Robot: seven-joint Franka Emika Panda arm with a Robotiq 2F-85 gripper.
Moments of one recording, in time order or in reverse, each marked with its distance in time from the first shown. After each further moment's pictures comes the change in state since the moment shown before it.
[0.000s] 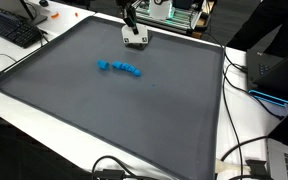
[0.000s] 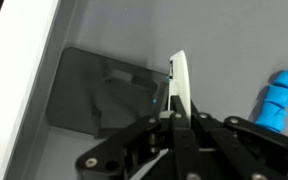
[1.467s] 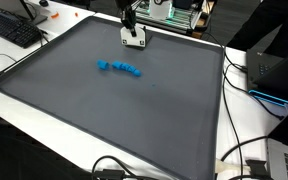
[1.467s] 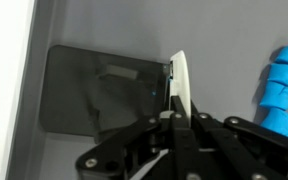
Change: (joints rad) arm 0.006 0.005 0.016 -0.050 0.085 0.132 0.023
